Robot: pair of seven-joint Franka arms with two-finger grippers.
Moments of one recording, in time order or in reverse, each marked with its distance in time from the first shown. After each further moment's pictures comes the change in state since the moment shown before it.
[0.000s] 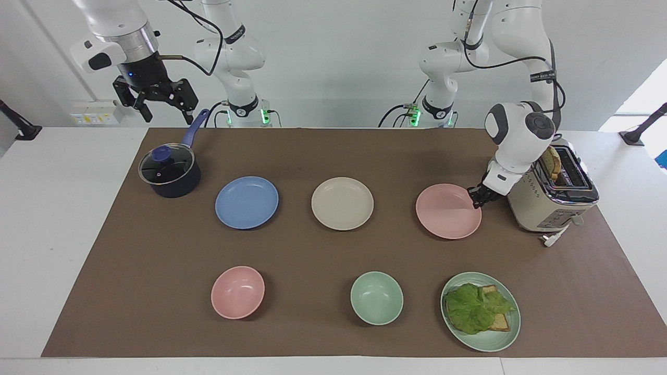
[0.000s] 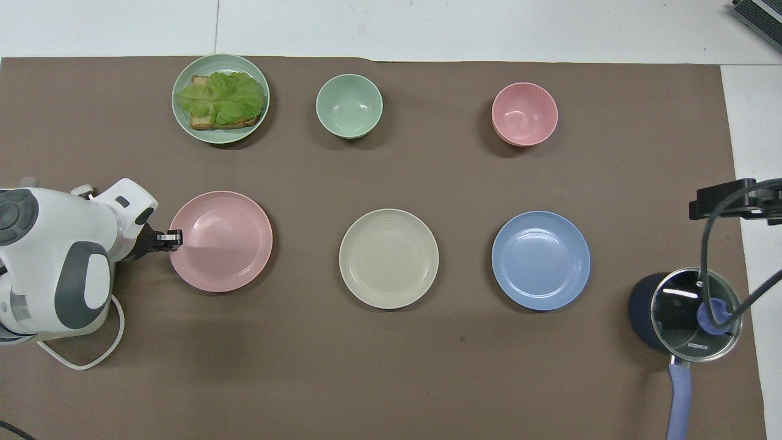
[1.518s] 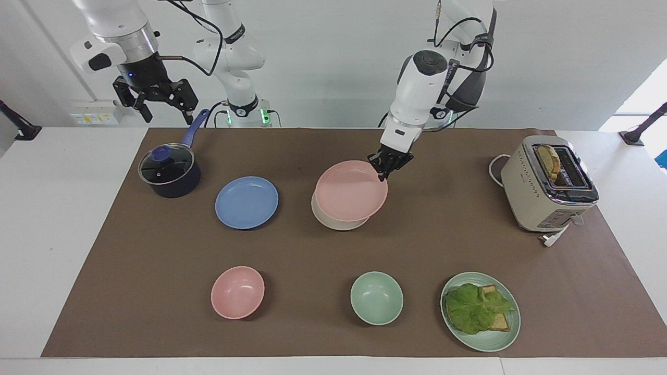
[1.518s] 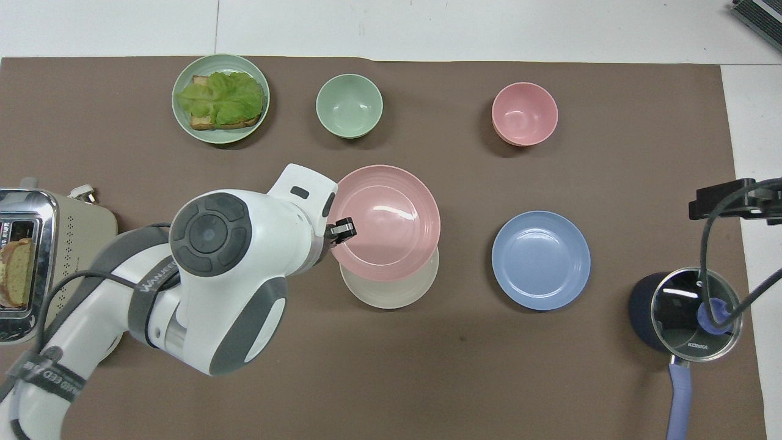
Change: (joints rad) left arm -0.520 -0.024 -0.043 0.248 -0.053 -0.112 -0.754; right arm 0.000 0.000 0.000 -0.002 0.000 0.000 0.000
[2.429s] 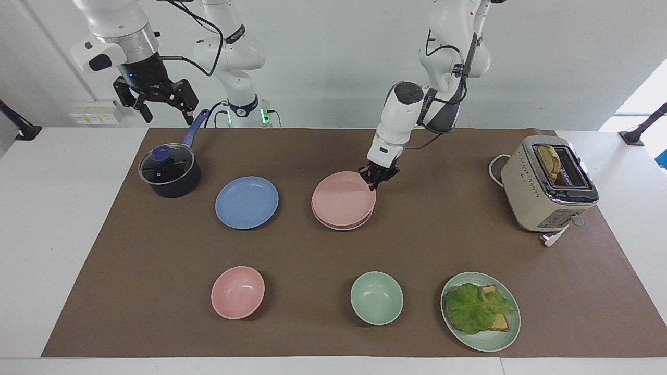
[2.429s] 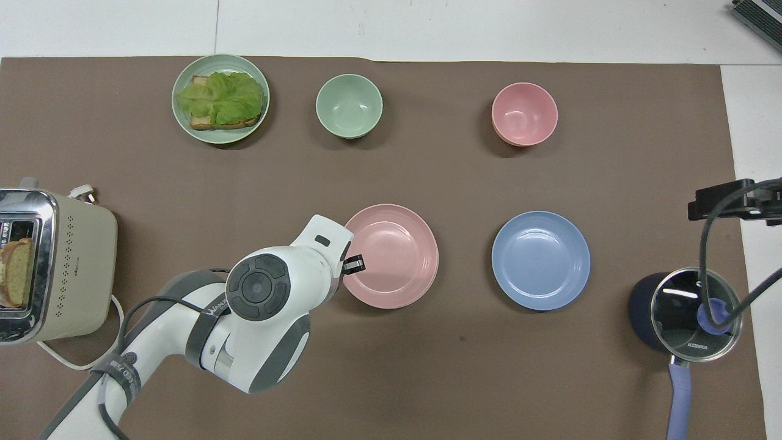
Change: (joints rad) left arm -0.048 0.024 0.001 -0.241 0.000 0.263 0.024; right arm 0.000 0.000 0.000 -0.002 0.000 0.000 0.000
